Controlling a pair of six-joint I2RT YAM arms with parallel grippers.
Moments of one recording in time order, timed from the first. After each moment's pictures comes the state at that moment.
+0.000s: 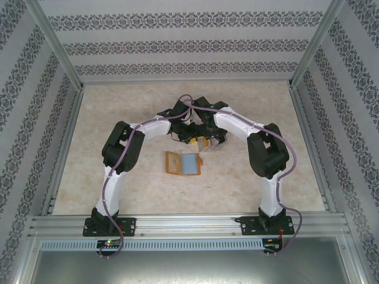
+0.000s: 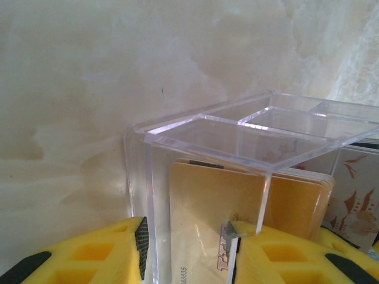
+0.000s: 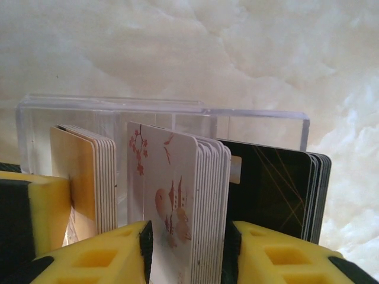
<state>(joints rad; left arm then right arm) -0.52 2.21 1.58 -0.39 0.53 -0.84 0.54 2.03 1.59 -0.96 0.30 0.36</state>
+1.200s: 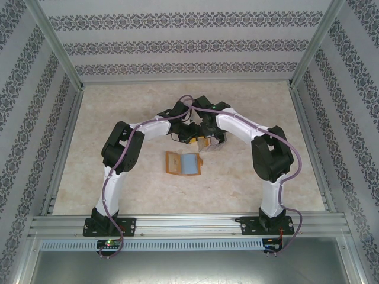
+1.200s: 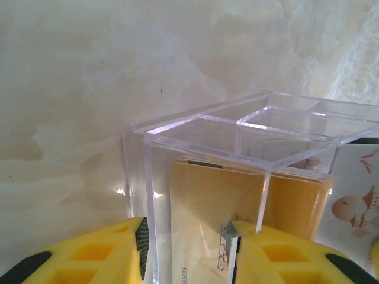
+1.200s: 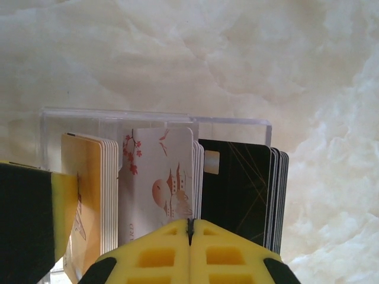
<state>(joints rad) -0.52 2.21 1.57 -0.37 0.52 -0.84 0.55 1.96 1.55 -0.93 0.32 0.35</state>
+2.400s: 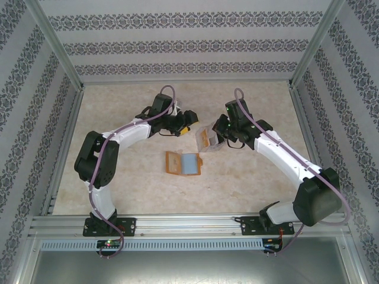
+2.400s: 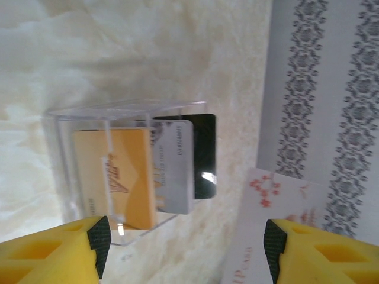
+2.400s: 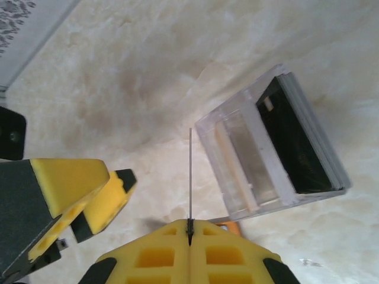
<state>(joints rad) -0.44 1.87 1.29 -0.09 0.63 -0.98 0.45 1.40 1.10 -0.51 -0.11 0.96</state>
